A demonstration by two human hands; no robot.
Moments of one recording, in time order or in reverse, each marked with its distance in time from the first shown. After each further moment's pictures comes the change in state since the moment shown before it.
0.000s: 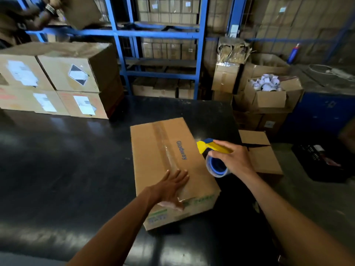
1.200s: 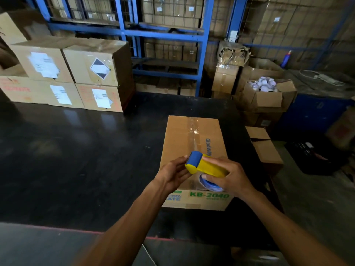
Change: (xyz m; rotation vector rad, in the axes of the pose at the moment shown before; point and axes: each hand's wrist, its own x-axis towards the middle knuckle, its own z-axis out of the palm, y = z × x) left_hand -0.161 0.008 -0.043 -2.247 0.303 -0.469; right_hand -0.172 -0.043 0.102 -0.100 -0.146 -0.484
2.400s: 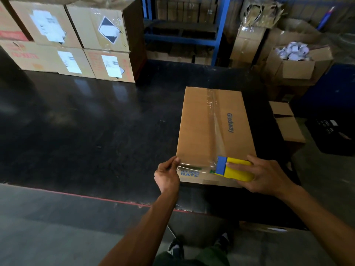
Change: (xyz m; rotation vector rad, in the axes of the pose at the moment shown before) left_hand 0.013 -0.079 -0.103 0.256 0.675 0.518; right_hand -0.036 0.021 -0.004 -0.736 -0.349 -0.142
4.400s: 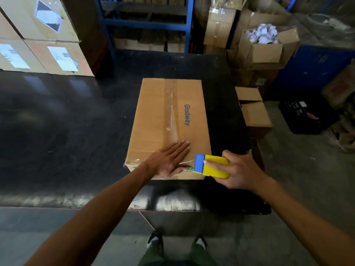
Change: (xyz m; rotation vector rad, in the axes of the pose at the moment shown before) left_hand 0.031 -0.021 0.124 1.314 -0.889 1.710; right_hand -0.051 0.096 0.010 -0.041 0.071 -0.097
